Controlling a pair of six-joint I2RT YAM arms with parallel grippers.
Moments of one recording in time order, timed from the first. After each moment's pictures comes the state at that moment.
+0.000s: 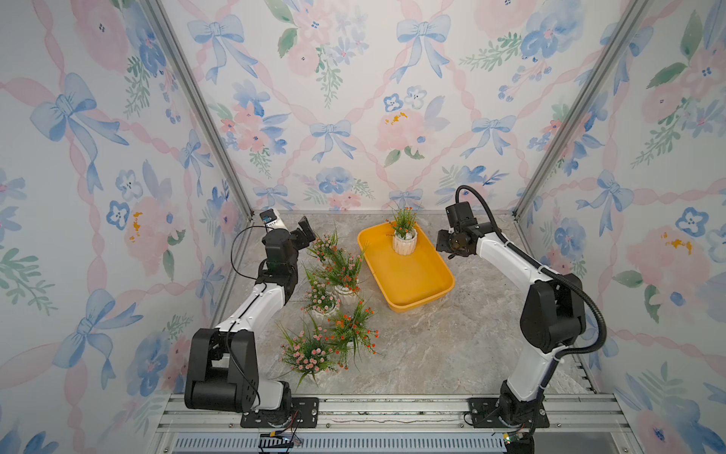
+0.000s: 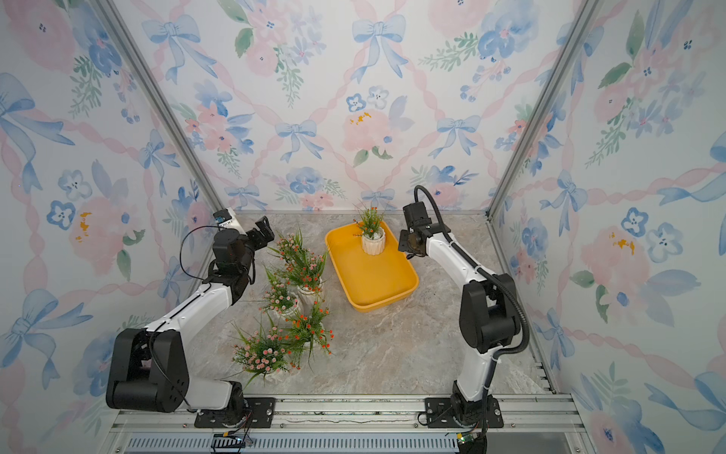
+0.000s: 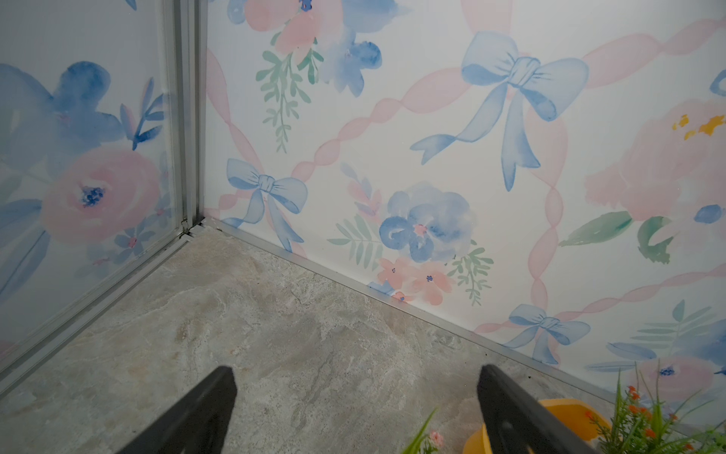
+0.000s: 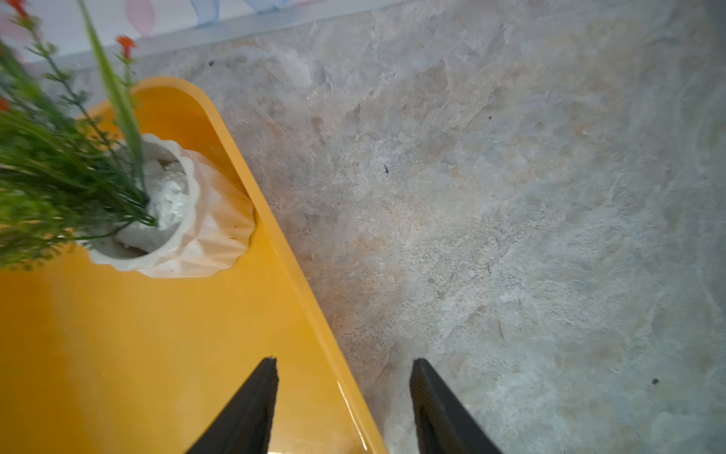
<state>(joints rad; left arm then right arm) -0.07 1.41 0.86 0.40 -0.20 -0.39 0.28 2.04 1.72 -0.67 0.16 0.37</state>
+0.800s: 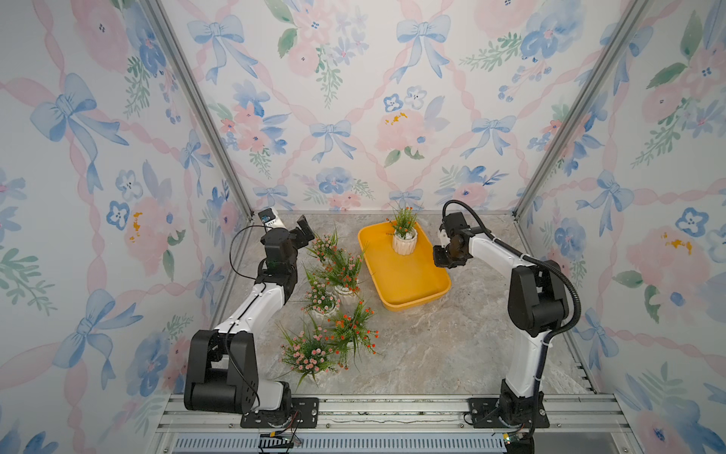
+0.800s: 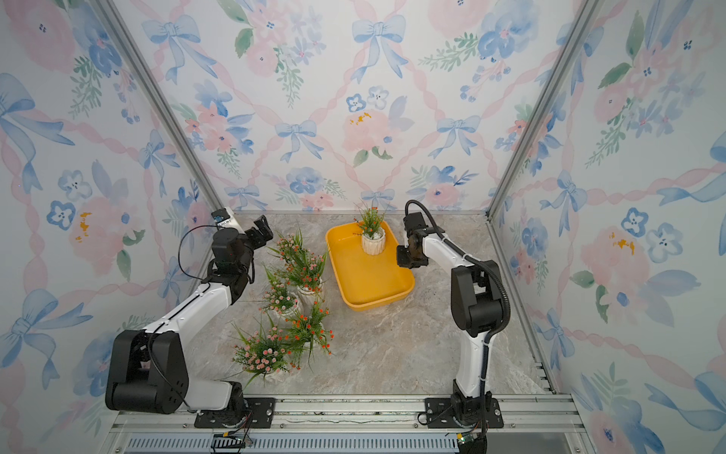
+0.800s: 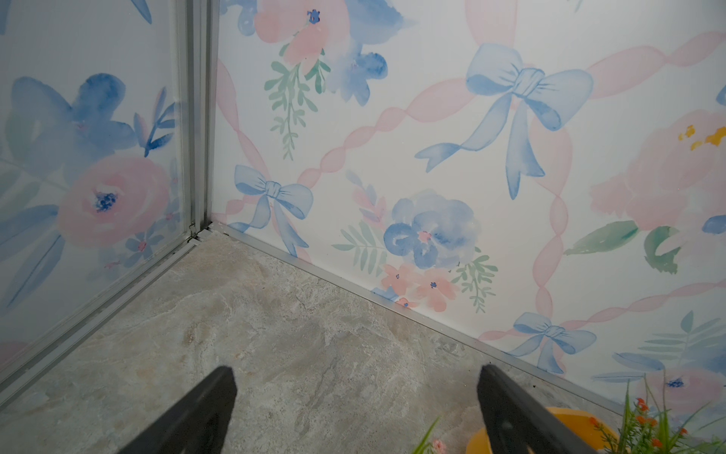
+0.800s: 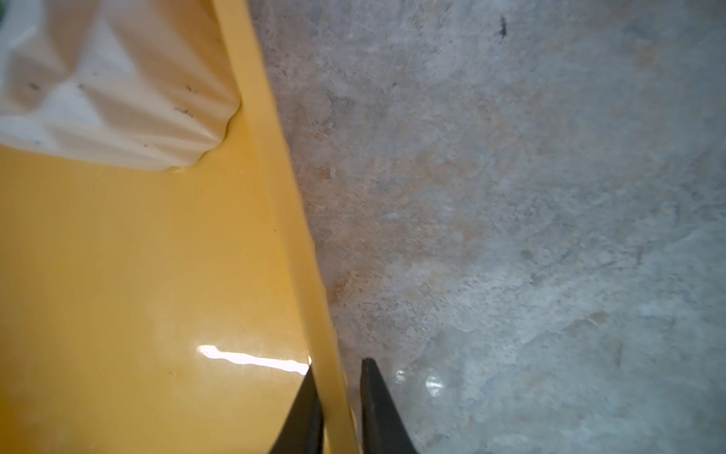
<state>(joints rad) -0.07 1.40 0.86 0.40 -0.22 -0.39 0.27 2.16 1.70 -0.74 -0.05 0.22</state>
